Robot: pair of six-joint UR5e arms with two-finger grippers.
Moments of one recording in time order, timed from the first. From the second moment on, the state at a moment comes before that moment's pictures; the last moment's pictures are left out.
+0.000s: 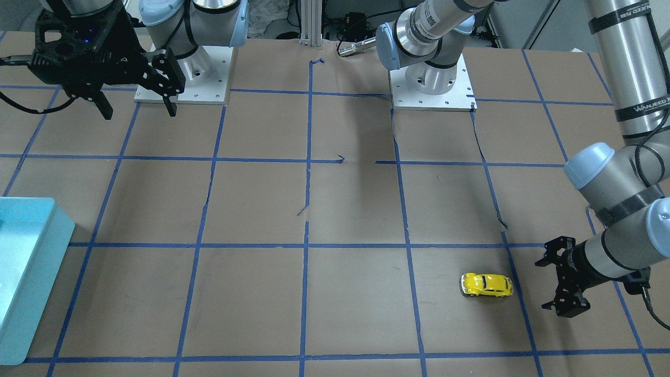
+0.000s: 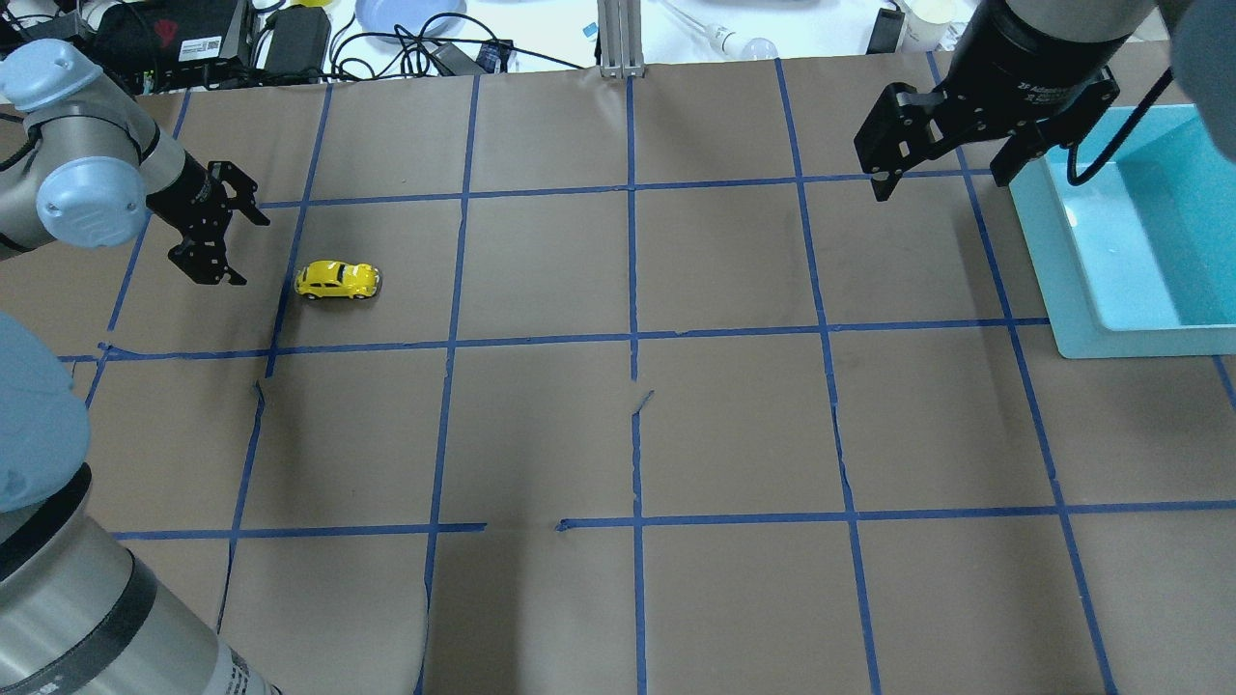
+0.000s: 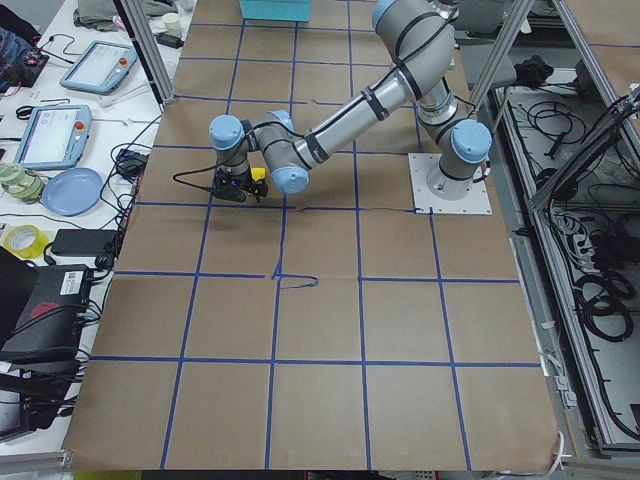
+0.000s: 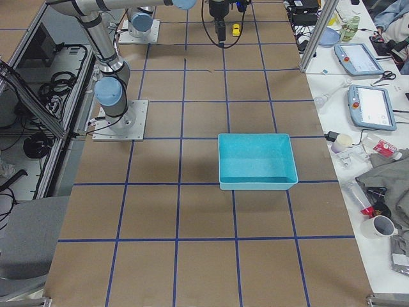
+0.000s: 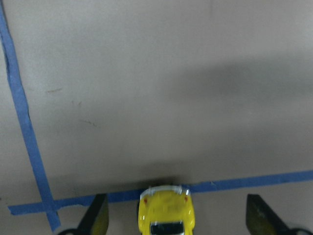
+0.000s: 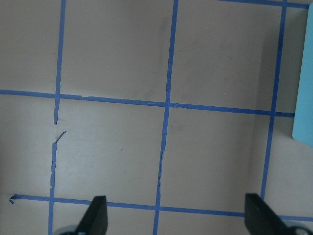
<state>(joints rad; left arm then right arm) -1.19 -2.09 -1.53 -1.07 1.50 -0.94 1.56 -1.63 1.53 -1.56 -1.56 -0.10</state>
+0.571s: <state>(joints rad) -1.30 -1.87 -1.52 -1.20 1.51 -0.42 1.56 -1.63 1.53 -1.56 -1.56 -0.10</state>
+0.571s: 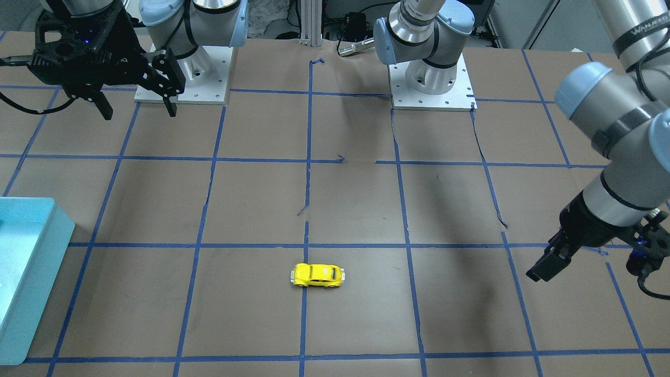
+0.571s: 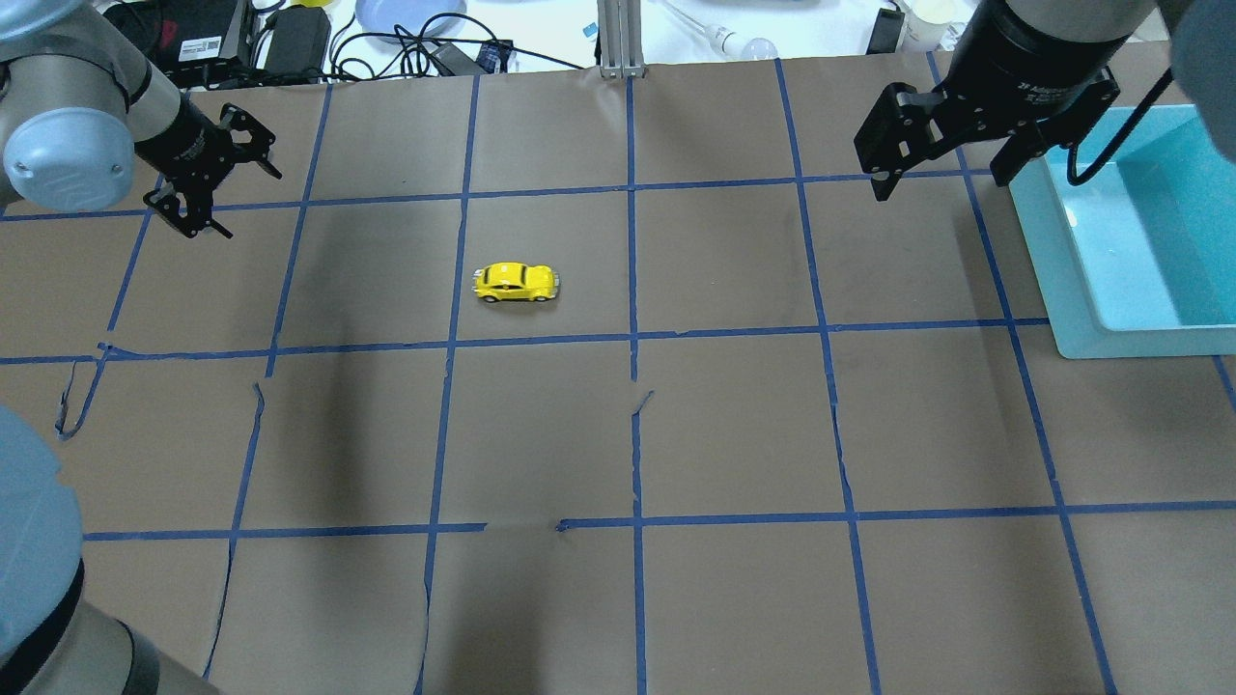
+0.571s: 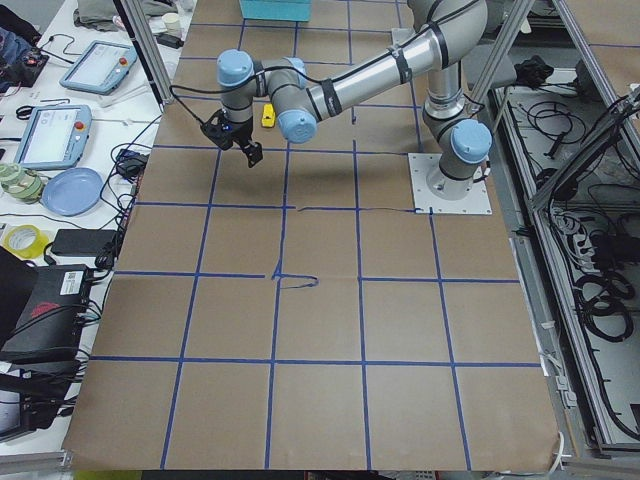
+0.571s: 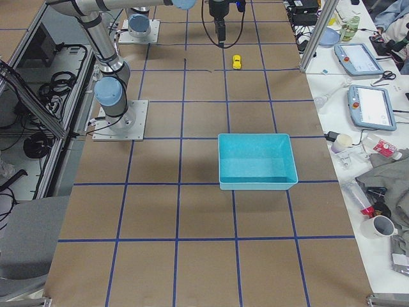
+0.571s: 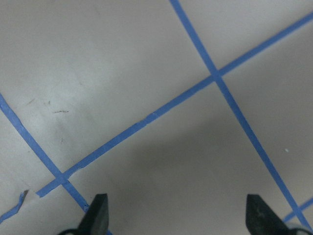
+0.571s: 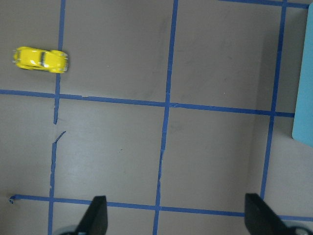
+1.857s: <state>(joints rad) -1.39 -1.67 -1.42 -1.61 1.57 0.12 1.56 -1.62 1.53 -1.56 -1.57 -0.13</state>
